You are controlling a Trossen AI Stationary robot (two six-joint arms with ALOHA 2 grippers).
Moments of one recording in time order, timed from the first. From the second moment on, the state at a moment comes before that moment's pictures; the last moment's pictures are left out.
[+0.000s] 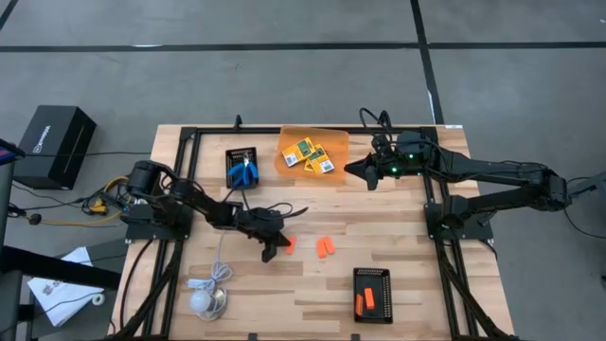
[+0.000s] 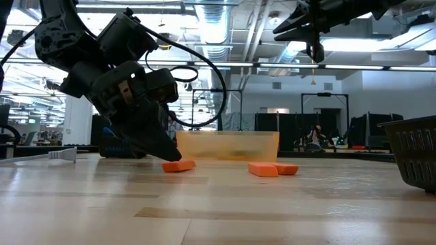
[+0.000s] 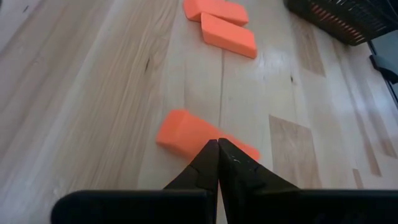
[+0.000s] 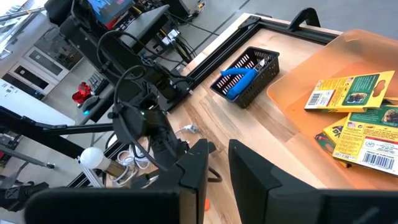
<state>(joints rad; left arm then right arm) -0.14 1.78 0.51 0.57 0.10 -0.47 -0.26 1.01 0.80 -0.13 -0.12 0.62</state>
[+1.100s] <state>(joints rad) -0.10 1.69 0.45 0.60 0.06 -0.49 -0.26 1.01 0.80 -0.13 -0.13 0.62</state>
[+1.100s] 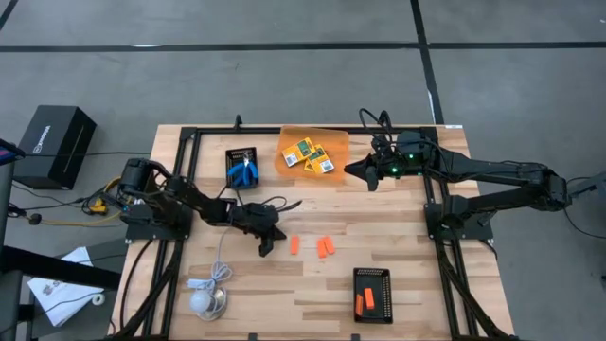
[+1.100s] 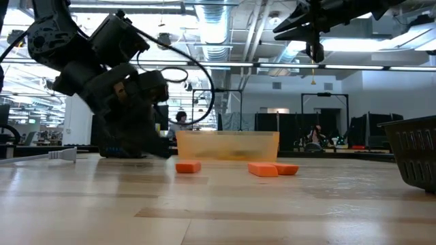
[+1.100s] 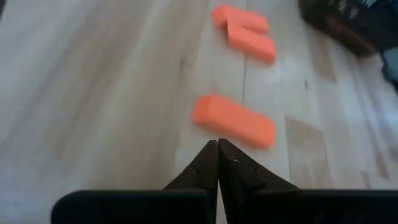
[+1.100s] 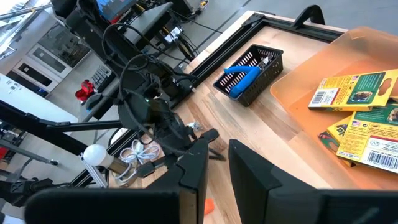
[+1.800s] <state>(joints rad) -0.11 1.74 0.55 0.60 0.09 -0.43 -0.26 1.01 0.80 -0.12 -0.13 0.62</state>
